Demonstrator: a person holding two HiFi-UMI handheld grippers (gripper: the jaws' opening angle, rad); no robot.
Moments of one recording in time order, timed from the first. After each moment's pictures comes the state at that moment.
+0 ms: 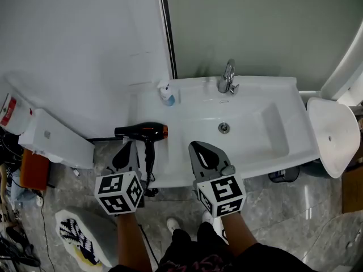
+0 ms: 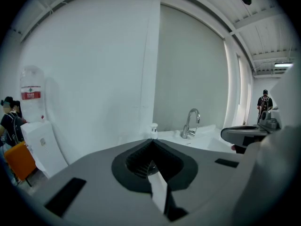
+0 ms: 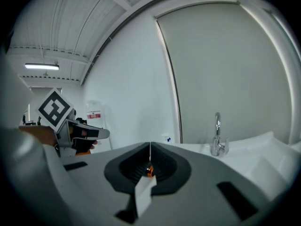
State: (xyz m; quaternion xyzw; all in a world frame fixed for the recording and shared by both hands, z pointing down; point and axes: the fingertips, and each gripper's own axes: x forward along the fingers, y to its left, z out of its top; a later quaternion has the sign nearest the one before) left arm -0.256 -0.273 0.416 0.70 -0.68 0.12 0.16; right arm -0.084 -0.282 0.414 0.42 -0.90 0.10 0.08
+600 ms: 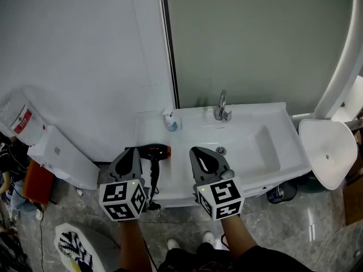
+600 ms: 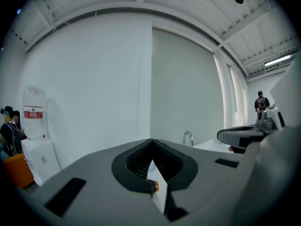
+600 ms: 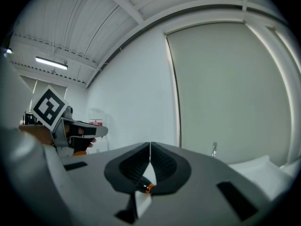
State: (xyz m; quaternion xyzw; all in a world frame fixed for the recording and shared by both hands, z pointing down) left arm -0.241 -0.238 0.308 0.72 -0.69 0.05 0.07; right arm -0.074 -0.253 0.317 0.43 -0.90 0.02 0.04
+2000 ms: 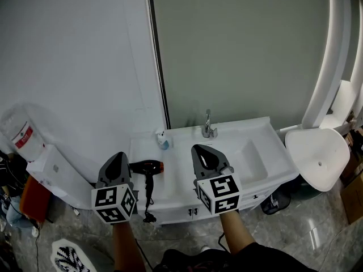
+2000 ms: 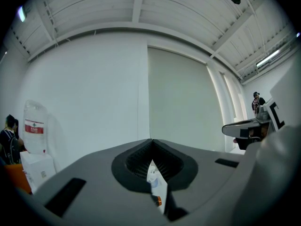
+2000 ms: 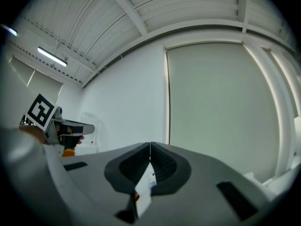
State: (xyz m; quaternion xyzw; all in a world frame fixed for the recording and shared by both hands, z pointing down) left arm -0.240 -0.205 0.239 0.72 -0.69 0.00 -0.02; right arm -0.029 -0.237 0.247 0.48 -0.88 -0.04 0.01
